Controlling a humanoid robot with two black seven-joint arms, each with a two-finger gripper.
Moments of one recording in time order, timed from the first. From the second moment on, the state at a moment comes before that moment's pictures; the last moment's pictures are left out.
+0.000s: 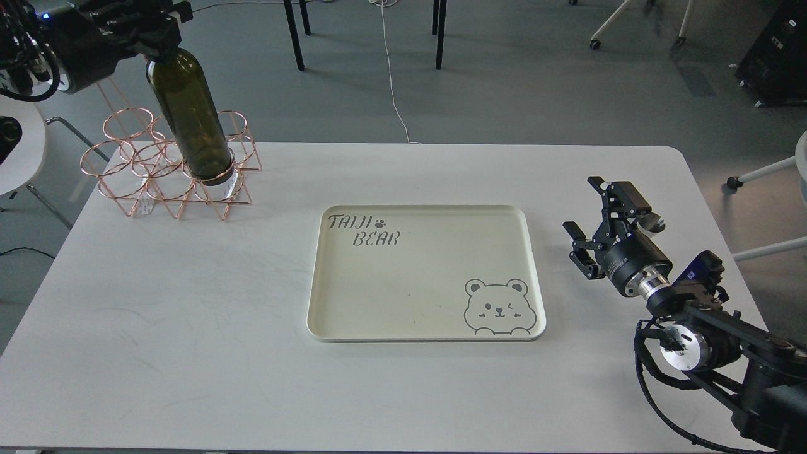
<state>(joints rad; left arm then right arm) -1.01 0.72 -0.73 -0.87 1.92 -0.10 -0.49 0.49 -0.50 0.48 1.07 -0.19 0.03 0.49</state>
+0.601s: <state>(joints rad) -0.95 0.65 -0.73 -0.79 1.92 -0.07 -0.49 0.47 -0.50 0.48 1.07 -0.19 0.03 0.49</state>
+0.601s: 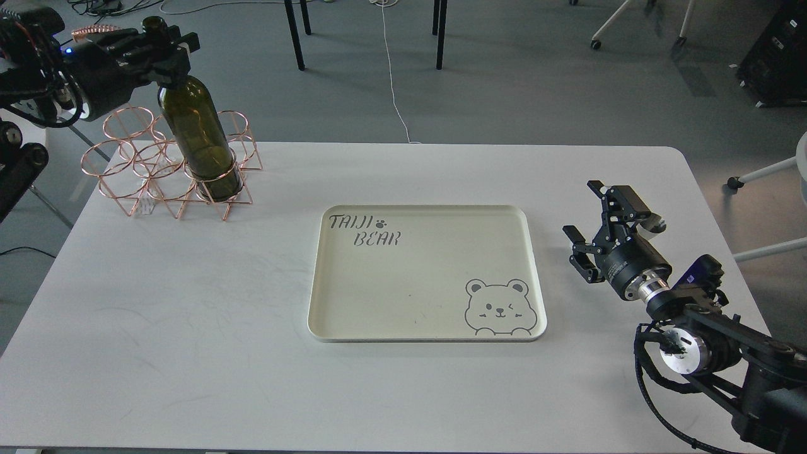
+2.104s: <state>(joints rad) -0.94 0.60 -0.73 -0.73 1.91 -0.03 -0.49 0.46 -0.50 0.48 1.08 -0.20 0.03 0.49</state>
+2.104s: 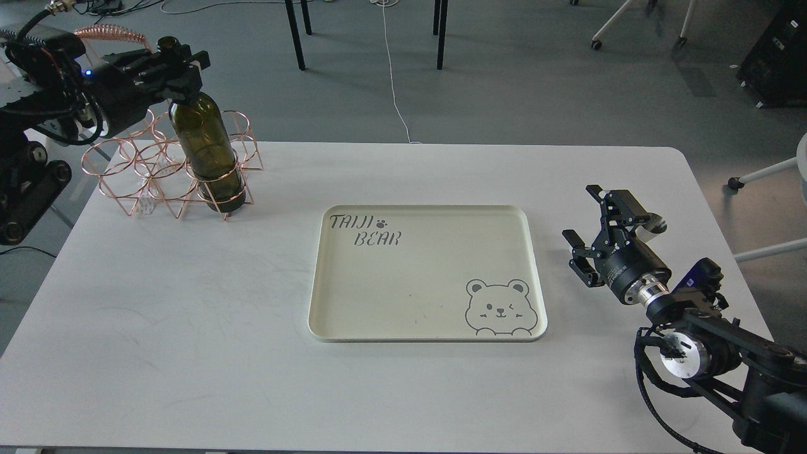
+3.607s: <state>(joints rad) -0.94 0.61 -0.68 -0.73 1.92 -0.01 -0.49 0.46 -0.50 0.48 1.08 -0.20 0.03 0.49</state>
